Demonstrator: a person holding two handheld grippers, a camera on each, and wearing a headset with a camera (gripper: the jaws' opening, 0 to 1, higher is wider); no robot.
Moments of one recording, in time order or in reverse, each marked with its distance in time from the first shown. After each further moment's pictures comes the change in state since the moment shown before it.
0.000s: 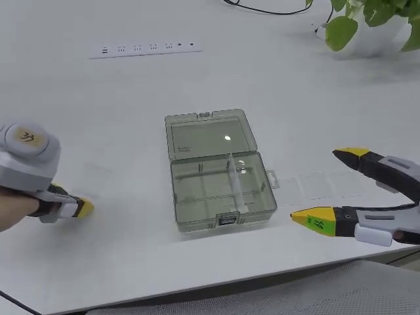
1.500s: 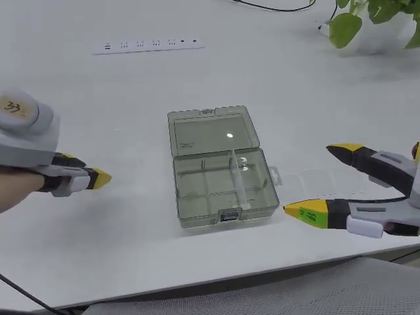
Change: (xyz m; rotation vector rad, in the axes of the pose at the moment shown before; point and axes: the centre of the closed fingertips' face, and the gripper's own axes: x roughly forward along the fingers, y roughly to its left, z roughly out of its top) left arm -0.031 -0.028 0.063 0.008 -0.223 -0.071; right arm 0.013 0.005 0.006 0.016 -0.010 0.015
